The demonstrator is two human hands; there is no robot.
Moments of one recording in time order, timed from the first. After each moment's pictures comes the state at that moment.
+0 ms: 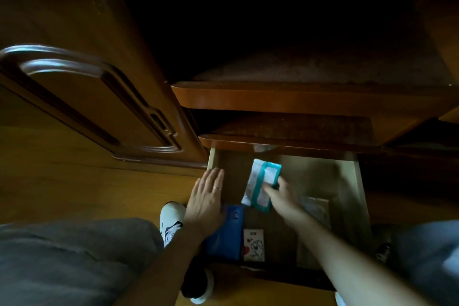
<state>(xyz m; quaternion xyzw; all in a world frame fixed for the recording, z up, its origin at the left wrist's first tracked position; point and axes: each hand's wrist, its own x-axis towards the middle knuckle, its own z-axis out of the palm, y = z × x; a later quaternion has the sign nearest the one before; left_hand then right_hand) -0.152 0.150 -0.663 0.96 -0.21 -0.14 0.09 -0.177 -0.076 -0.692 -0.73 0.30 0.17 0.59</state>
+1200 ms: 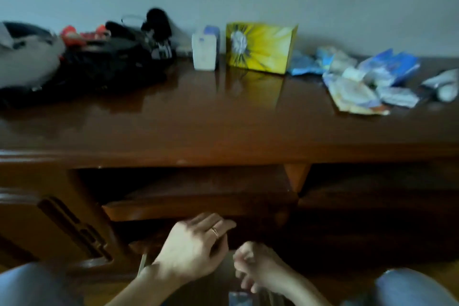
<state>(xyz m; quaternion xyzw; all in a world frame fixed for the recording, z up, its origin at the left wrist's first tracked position) -0.127 -0.015 -0.412 0.82 -0.49 0.16 0.24 -0.204 -0.206 -0.467 -0.83 0.18 0.25 0.46</state>
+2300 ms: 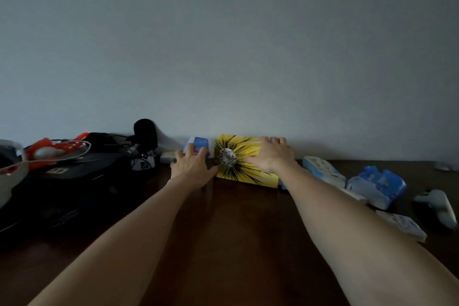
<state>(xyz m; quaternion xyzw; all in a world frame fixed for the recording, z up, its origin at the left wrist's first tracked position) 0.219 -0.175 -0.193 0.95 -0.22 0.13 0.16 0.141 -0.381 -0.147 -0.96 0.24 -0.14 -0.02</state>
